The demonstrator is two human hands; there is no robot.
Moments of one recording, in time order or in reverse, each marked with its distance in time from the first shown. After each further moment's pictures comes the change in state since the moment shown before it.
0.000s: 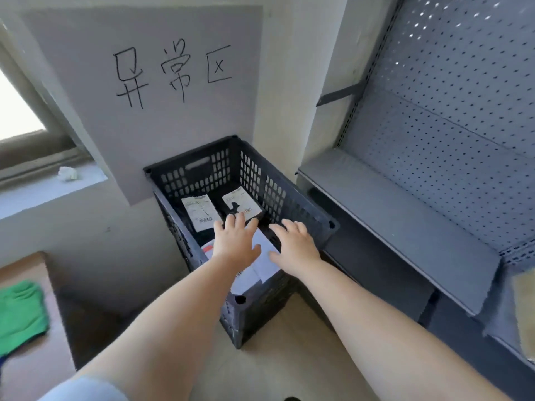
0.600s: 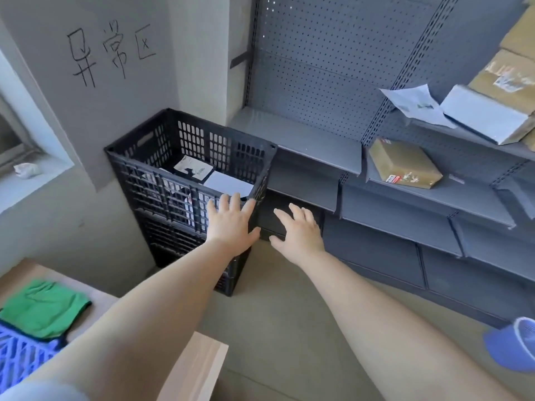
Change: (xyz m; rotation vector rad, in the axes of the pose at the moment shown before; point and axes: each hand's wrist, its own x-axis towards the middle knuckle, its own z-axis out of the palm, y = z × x) left_hand -0.252 -0.087 -0.026 -0.043 0.204 0.525; right_hand -0.288 -0.199 0.073 0.056 0.277 0.580
